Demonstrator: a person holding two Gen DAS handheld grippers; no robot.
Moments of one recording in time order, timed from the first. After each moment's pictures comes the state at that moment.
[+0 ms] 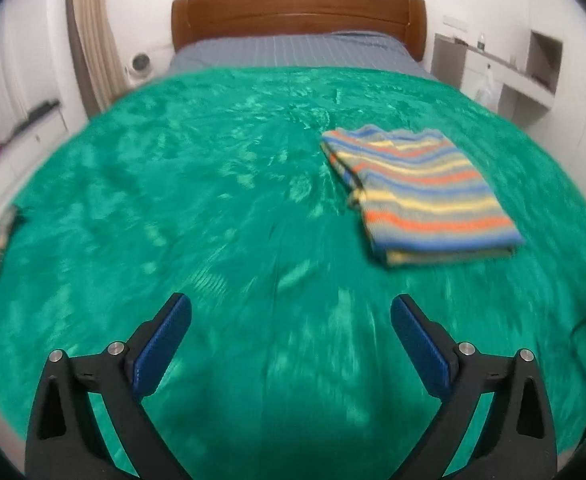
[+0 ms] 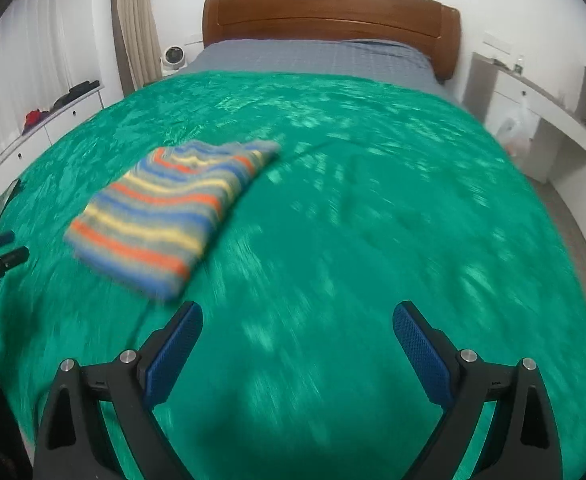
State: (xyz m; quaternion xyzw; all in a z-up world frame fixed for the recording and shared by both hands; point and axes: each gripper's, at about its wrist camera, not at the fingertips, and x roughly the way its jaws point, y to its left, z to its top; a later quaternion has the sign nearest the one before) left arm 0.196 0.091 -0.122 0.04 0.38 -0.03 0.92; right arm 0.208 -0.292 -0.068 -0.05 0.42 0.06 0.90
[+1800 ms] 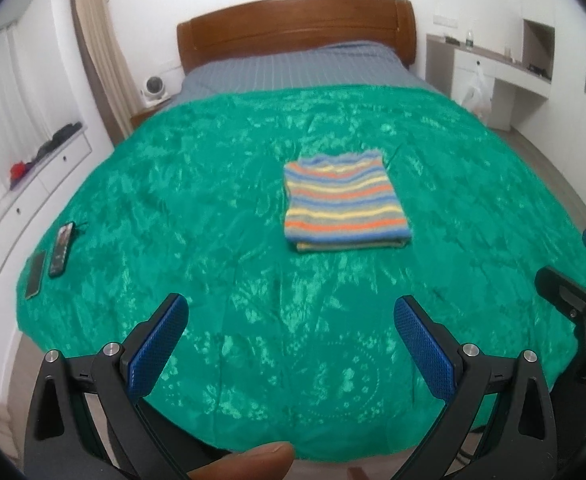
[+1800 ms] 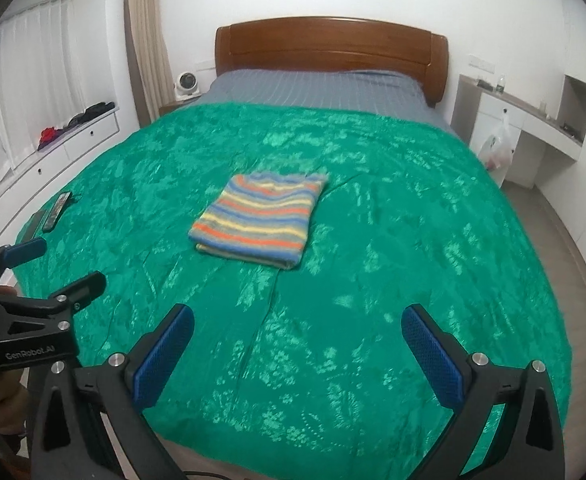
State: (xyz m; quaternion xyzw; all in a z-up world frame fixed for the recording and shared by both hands) left arm 0.086 0.004 -0.001 0.06 0.38 0.00 0.92; right arm 0.060 -0.202 0.046 -0.03 0.39 0.05 0.92
